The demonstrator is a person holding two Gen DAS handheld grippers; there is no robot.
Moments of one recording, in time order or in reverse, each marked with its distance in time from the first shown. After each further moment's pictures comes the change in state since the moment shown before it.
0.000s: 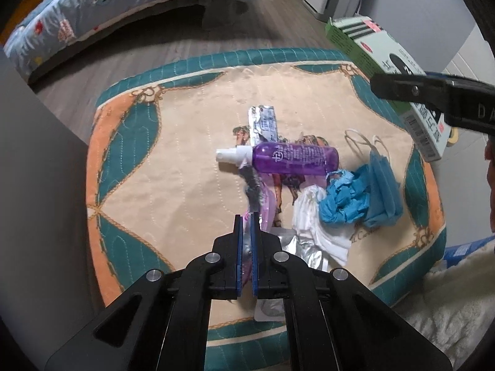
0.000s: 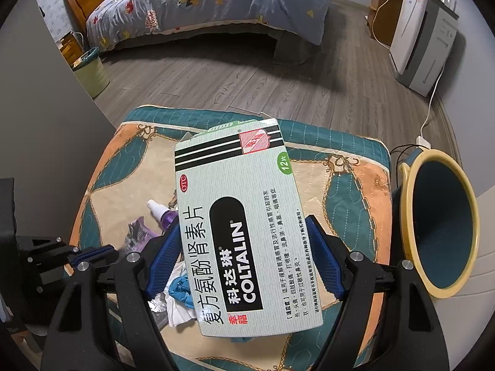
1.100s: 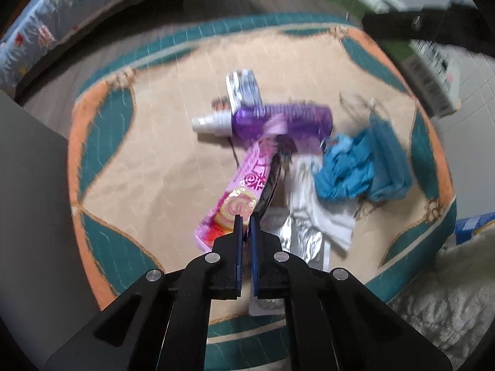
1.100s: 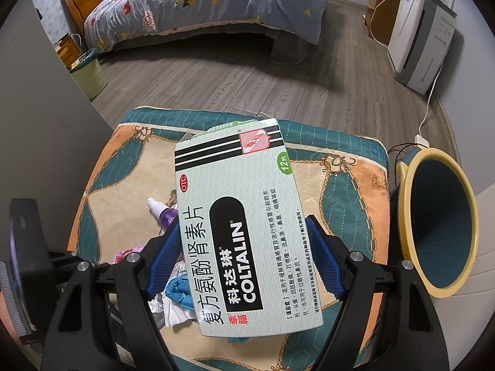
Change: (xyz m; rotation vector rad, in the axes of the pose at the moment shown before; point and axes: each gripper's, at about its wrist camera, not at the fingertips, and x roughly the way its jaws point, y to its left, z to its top) left arm 0.018 -0.018 -0.006 0.102 0.081 0.016; right arm -0.002 -0.003 0.002 0.019 -0.002 -0.005
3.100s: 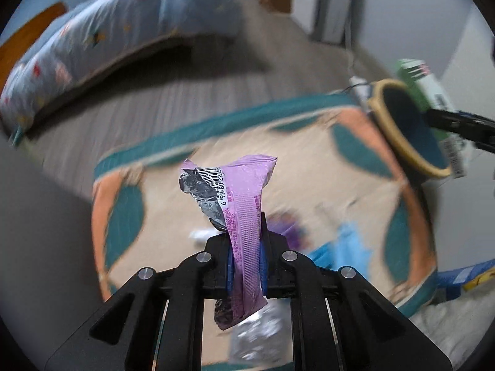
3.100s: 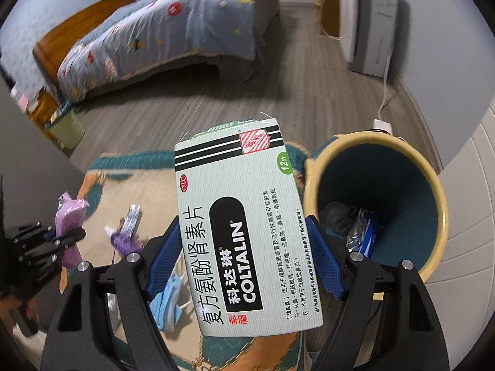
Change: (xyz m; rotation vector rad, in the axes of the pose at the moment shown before) left arm -0.055 -0.049 0.082 0.007 -0.193 0.068; right arm -0.054 -0.151 -0.014 0.224 -0.117 -0.023
